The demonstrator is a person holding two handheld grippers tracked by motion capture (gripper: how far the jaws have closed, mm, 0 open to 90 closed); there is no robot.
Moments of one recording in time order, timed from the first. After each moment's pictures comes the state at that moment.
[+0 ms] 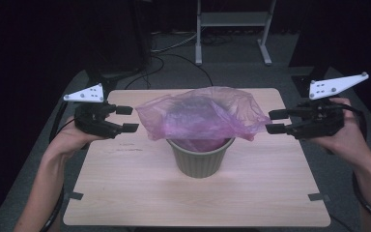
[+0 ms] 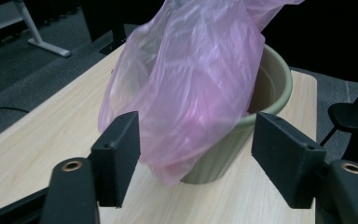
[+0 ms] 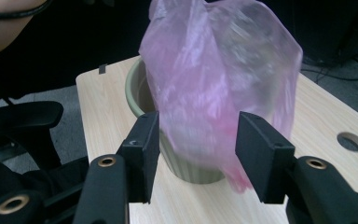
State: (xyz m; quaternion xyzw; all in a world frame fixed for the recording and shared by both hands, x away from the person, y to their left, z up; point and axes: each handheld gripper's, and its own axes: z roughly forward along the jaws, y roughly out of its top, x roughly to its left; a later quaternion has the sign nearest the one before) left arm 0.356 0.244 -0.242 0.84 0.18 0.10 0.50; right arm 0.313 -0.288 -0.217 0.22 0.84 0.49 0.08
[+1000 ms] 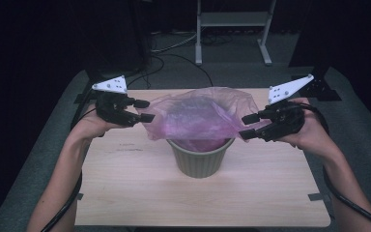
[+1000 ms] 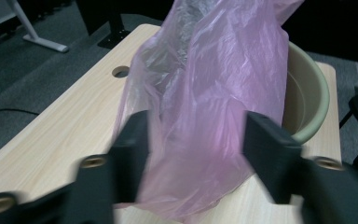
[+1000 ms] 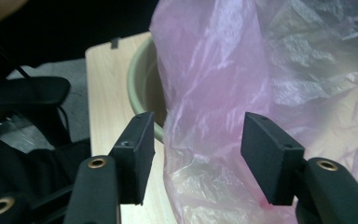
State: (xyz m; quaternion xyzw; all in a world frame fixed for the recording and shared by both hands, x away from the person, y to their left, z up) left arm 0.389 0.207 -0.247 0.86 0.15 0.11 0.47; right arm 0.345 -0.235 -0.244 0.18 0.88 0.44 0.04
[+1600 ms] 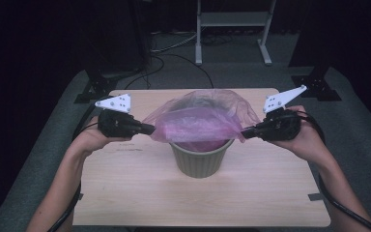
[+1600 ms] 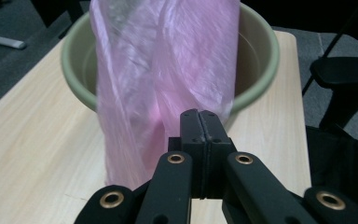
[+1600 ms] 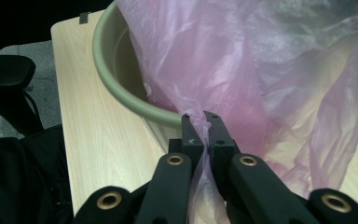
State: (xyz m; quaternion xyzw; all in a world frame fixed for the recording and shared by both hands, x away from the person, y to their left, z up) left arm 0.363 0.206 -0.271 0.89 0.10 0.06 0.45; right arm 0.341 -0.234 -0.267 0.21 0.89 0.40 0.07
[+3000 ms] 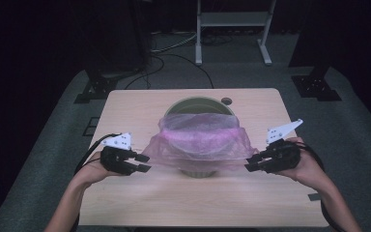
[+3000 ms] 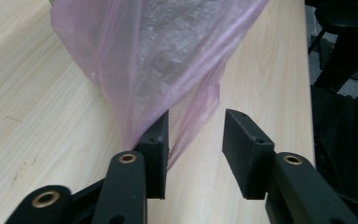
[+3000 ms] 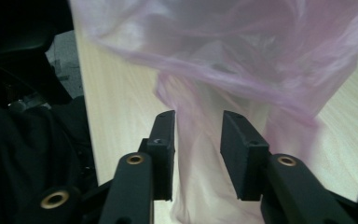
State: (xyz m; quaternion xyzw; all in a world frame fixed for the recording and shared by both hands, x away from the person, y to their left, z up) left arm 0.336 0.232 -0.374 0.90 0.13 0.01 0.42; right arm 0.322 -0.259 -0.355 0.23 0.89 0.40 -0.02
